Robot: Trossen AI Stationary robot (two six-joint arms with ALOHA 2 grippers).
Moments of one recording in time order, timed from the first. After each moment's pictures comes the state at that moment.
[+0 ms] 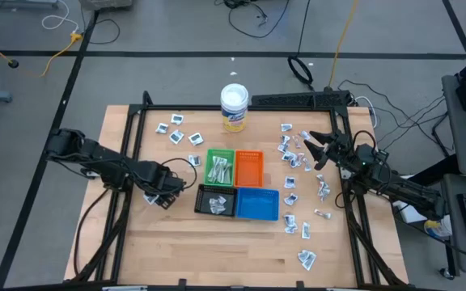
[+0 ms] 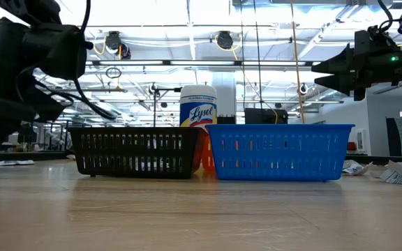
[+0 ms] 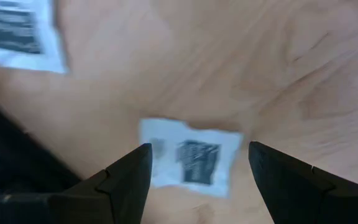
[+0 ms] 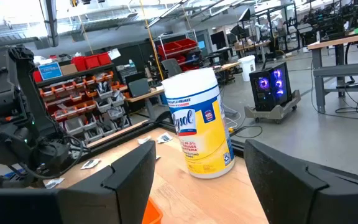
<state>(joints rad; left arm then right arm) -0.18 1.38 0.62 -1.01 0.11 -1.08 -0.43 0.01 0.02 0.10 0.13 0.27</state>
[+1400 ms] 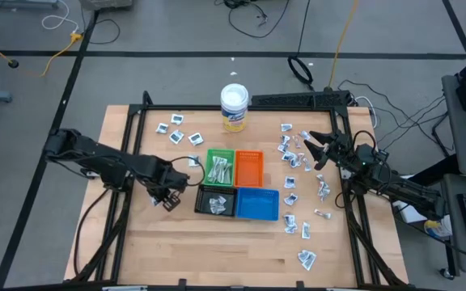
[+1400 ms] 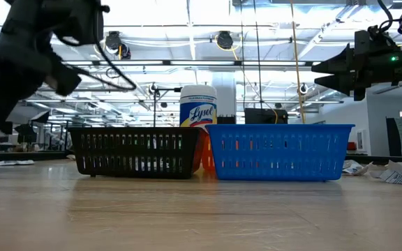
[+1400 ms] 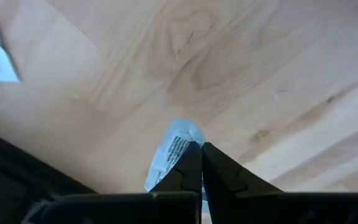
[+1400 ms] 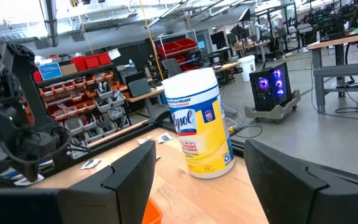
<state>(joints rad) -0.16 1.34 0.80 -1.12 0.21 -0.98 -0.43 0.01 0.02 0.10 0.13 0.27</state>
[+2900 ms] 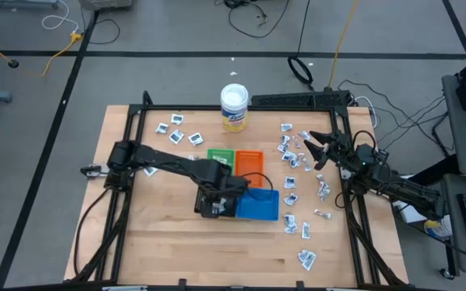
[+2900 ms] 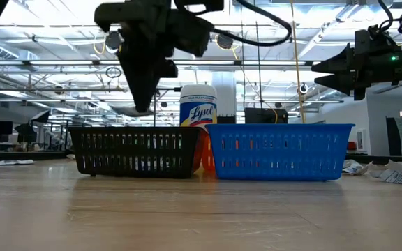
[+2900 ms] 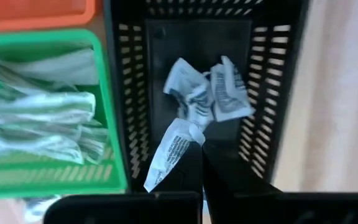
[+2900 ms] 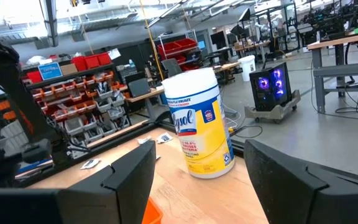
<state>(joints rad) -0.15 2.01 1.69 -1.27 0.04 -0.05 -0.43 0.01 0.02 0.10 0.13 0.27</state>
